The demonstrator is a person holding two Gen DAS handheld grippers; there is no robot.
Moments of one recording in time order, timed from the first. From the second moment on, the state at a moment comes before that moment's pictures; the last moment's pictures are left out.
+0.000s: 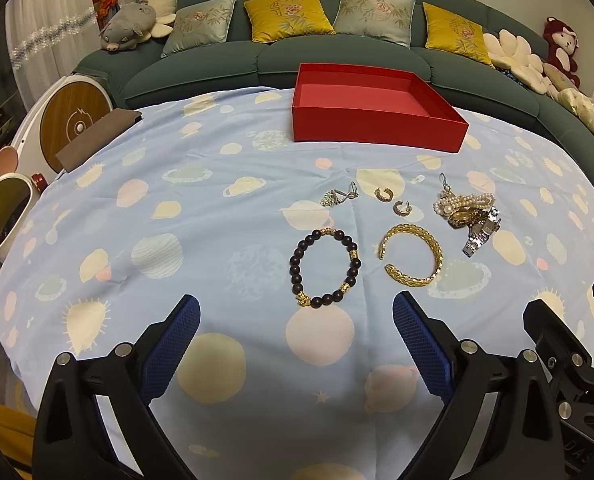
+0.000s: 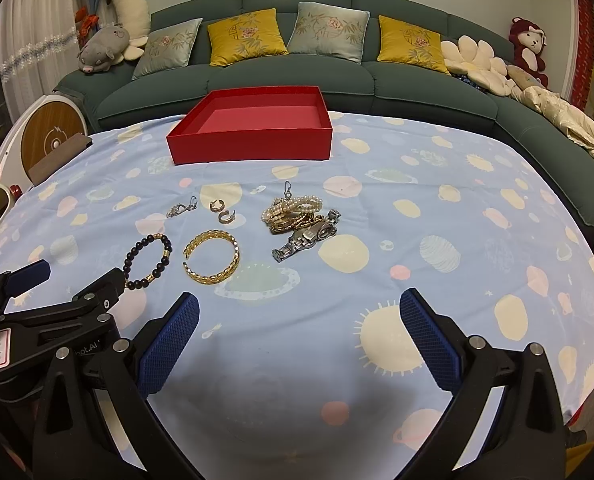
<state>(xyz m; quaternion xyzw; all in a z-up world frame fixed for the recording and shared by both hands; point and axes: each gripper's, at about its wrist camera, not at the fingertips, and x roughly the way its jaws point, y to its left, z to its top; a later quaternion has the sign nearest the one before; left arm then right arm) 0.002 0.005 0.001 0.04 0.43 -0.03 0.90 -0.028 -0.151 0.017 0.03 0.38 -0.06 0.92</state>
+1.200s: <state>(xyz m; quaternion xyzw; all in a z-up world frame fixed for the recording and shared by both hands) 0.003 0.003 0.000 0.04 0.43 -0.03 0.90 -0.028 -0.150 0.017 0.03 0.38 -0.06 0.92</state>
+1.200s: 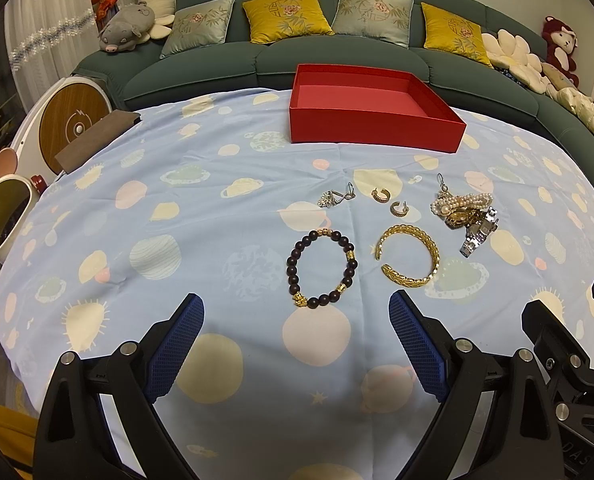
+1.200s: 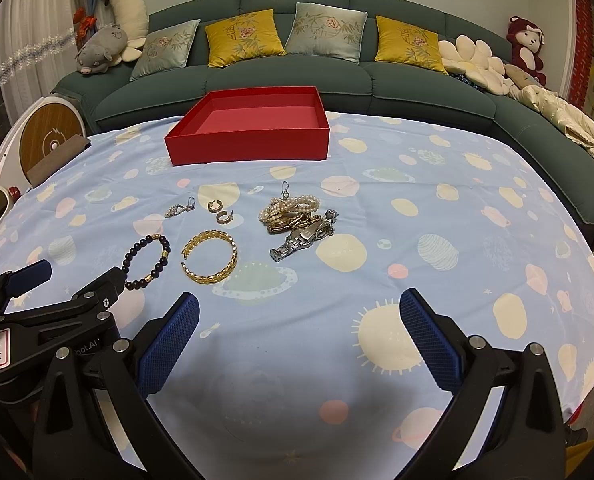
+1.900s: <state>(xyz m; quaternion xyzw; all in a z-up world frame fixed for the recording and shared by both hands) 0.003 0.003 -0.001 0.04 0.43 -0.03 0.90 -0.028 -0.150 0.017 0.03 0.38 -0.06 0.92</state>
